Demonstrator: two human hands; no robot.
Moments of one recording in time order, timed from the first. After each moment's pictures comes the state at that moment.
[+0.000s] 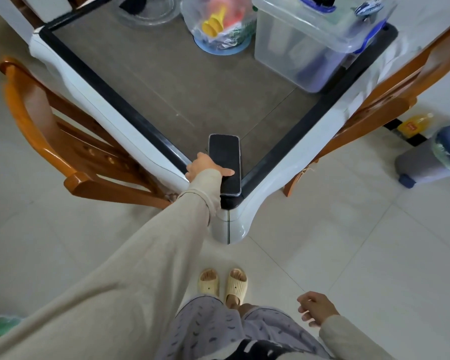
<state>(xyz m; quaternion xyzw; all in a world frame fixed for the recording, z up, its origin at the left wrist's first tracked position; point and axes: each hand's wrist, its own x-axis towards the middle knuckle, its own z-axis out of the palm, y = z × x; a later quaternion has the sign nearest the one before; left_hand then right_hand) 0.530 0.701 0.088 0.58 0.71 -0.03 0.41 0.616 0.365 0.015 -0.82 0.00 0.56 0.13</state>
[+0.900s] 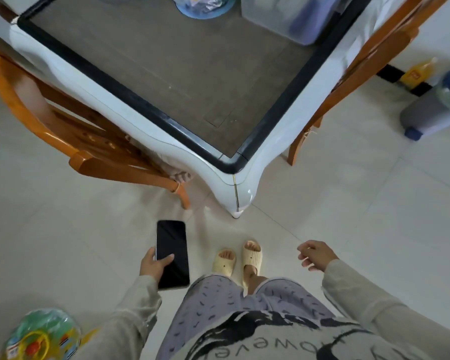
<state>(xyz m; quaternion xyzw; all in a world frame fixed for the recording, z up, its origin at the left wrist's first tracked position) 0.287 0.553 0.024 0.40 0.73 0.04 0.55 0.590 0.375 0.008 -0.81 -0.03 0.56 0.19</state>
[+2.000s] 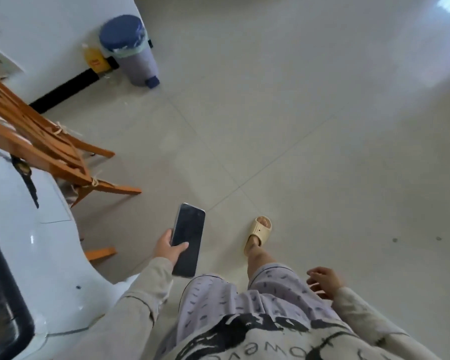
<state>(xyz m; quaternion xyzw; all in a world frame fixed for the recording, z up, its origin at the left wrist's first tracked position) 0.570 0.374 0.010 0.82 0.21 -0.36 0.38 0.398 0.071 -0.024 -0.58 0.56 0.33 0.49</state>
